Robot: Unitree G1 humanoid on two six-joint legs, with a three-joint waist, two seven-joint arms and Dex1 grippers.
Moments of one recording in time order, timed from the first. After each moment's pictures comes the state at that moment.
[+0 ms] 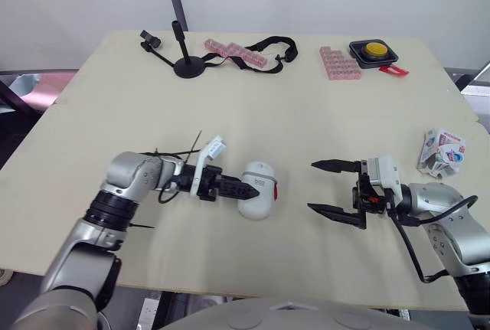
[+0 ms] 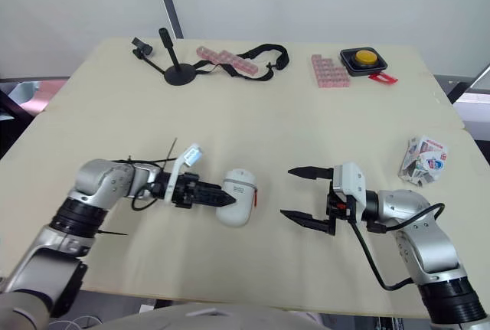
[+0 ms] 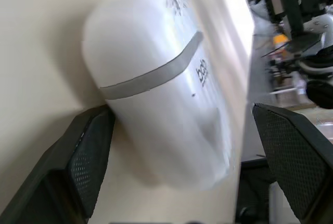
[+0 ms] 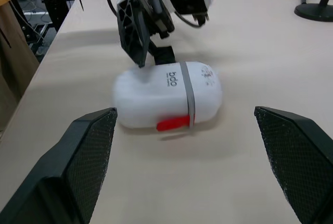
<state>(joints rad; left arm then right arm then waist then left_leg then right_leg) -0.50 0.56 -0.23 0.06 -0.77 1.19 -0.98 0.04 -0.63 -0.02 -0.22 0.52 0.07 1.18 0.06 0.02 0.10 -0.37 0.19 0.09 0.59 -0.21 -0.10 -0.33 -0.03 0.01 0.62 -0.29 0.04</state>
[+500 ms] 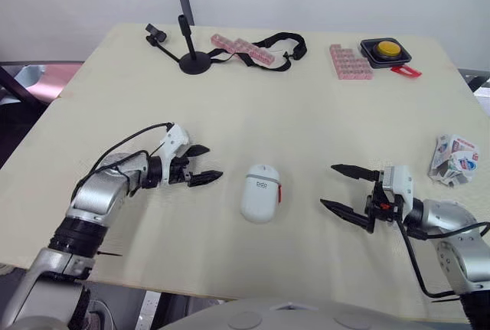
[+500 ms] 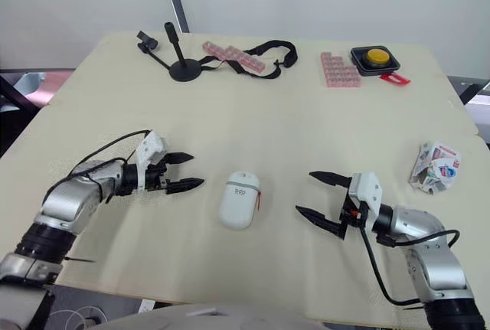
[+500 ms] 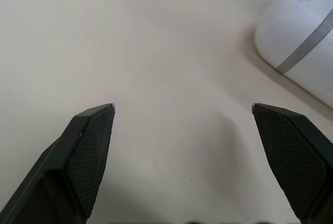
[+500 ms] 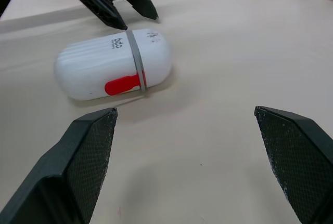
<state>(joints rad) -0.24 0.59 -0.11 0.06 -0.37 0.28 -0.93 0.18 -0.54 -0.12 -0.12 0.48 -0.08 1.06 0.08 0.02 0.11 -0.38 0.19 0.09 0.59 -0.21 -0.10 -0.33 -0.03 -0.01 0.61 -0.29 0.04</state>
